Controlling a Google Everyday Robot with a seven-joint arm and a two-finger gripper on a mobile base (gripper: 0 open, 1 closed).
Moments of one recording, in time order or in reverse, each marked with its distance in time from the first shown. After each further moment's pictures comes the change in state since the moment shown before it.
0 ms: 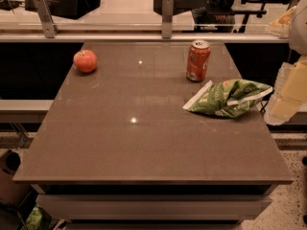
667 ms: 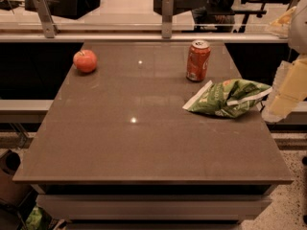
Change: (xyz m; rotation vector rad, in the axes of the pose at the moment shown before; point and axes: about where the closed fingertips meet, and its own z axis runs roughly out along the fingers) arm 0.002 -0.007 0.006 -0.001 -0.021 0.014
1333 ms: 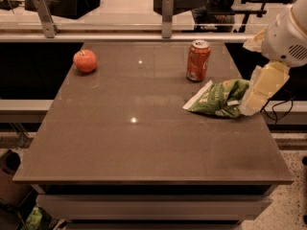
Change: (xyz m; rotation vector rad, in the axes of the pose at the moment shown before) arm 0.002 -0.029 0.073 -0.126 -0.112 0.064
